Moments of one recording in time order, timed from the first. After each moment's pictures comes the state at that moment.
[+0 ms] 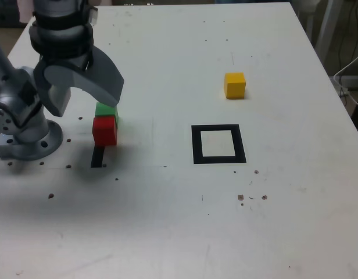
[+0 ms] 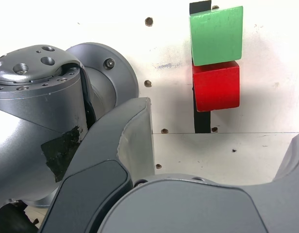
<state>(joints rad) -0.19 1.35 -0.91 1.30 0.05 -0.14</state>
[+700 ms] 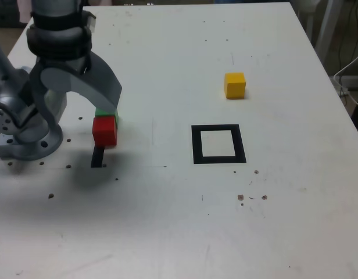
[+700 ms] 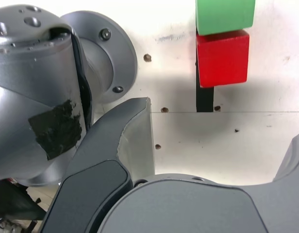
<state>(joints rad) -0.21 1.35 -0.91 1.29 -0.04 -0.16</state>
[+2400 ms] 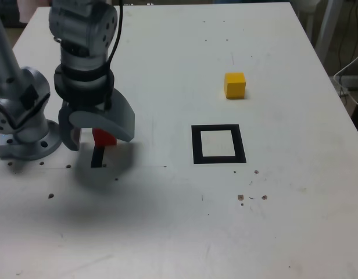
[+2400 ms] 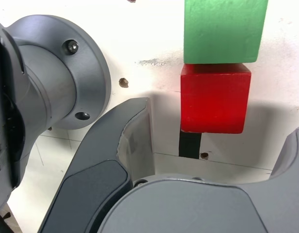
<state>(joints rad) -0.32 1.56 -0.75 1.01 0.04 -0.40</state>
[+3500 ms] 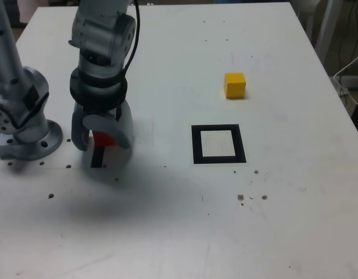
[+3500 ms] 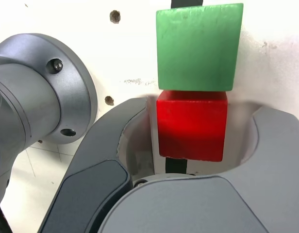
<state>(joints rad) -0.24 1.66 -0.76 0.98 0.07 -0.32</state>
